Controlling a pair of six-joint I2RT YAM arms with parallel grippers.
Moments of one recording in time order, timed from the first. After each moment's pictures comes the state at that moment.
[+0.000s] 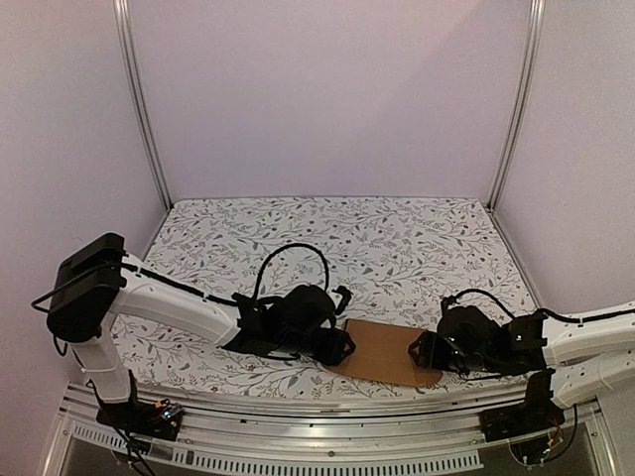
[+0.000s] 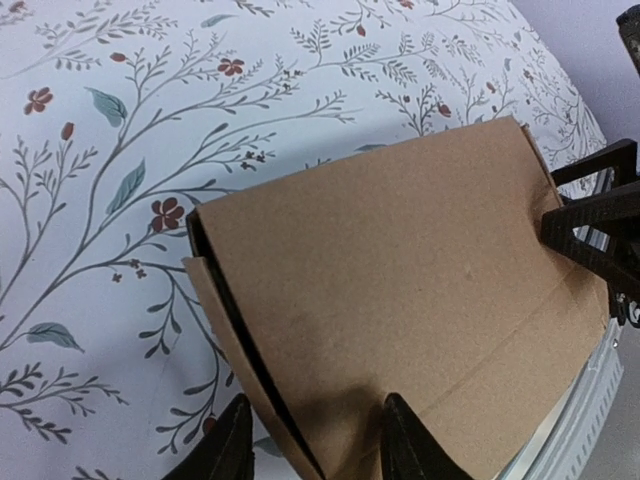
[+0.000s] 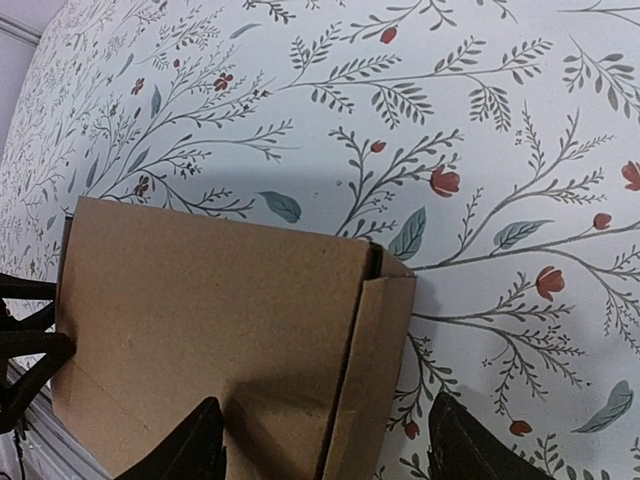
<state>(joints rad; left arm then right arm) -1.19 1.81 0.98 0.05 -0.10 -0.63 1.11 1.08 0.42 -0.29 0.34 1.15</state>
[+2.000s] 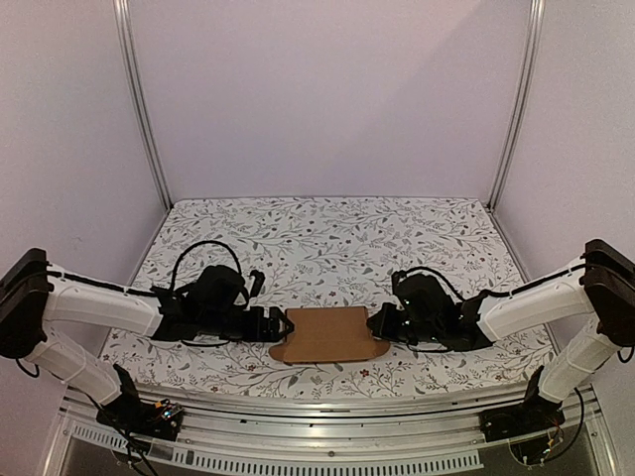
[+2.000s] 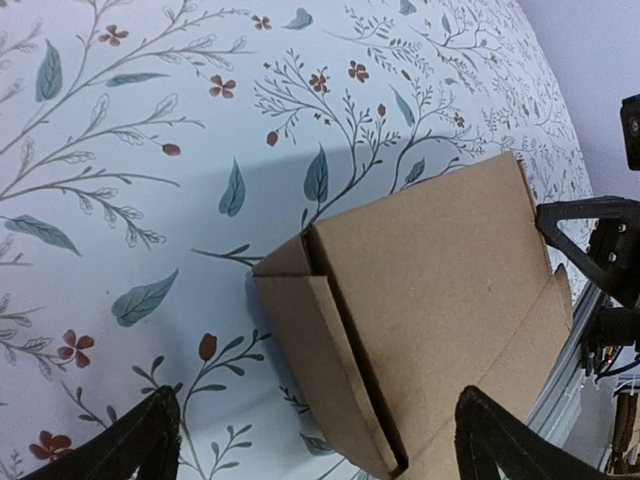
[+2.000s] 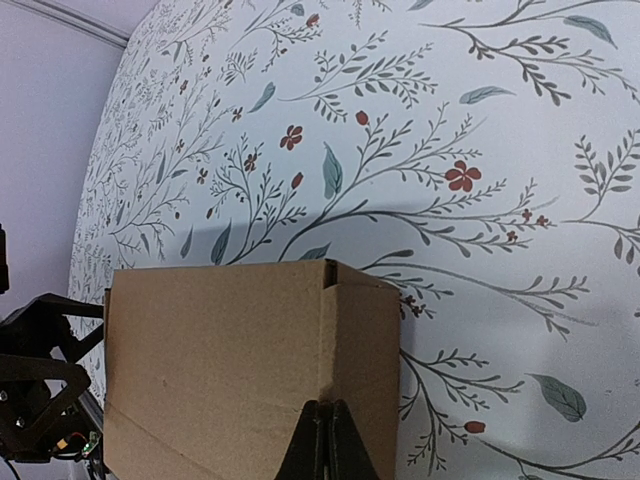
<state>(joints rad) -0.89 1.40 0.58 0.05 0.04 -0.73 0.98 1.56 0.63 0.23 0.14 1.04</state>
